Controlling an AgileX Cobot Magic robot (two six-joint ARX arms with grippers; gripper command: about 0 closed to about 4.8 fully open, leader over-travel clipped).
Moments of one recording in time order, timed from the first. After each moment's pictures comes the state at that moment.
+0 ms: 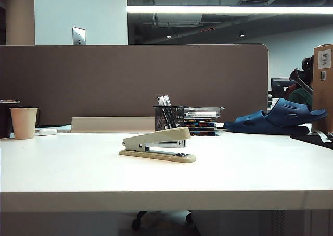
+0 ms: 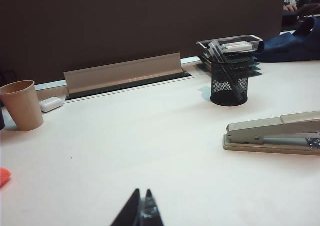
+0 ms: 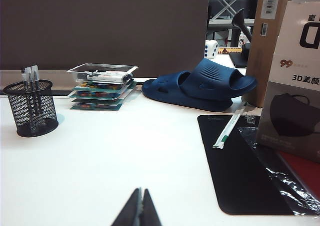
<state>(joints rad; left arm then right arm) -0.04 0.00 0.01 0.03 0.22 0.14 -0.02 0.00 0.01 0.09 -0.07 0.02</state>
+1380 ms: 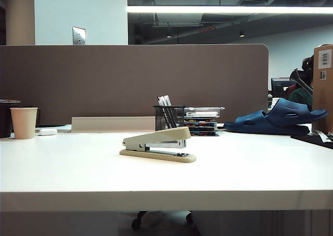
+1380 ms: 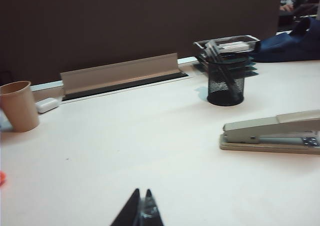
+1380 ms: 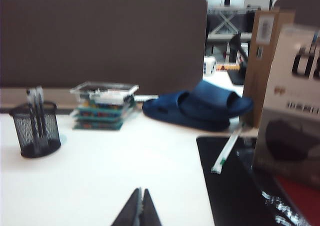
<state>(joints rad) -0.04 0.00 0.01 0.03 0.24 0.14 -0.02 0.00 0.09 0.05 -0.07 0.02</state>
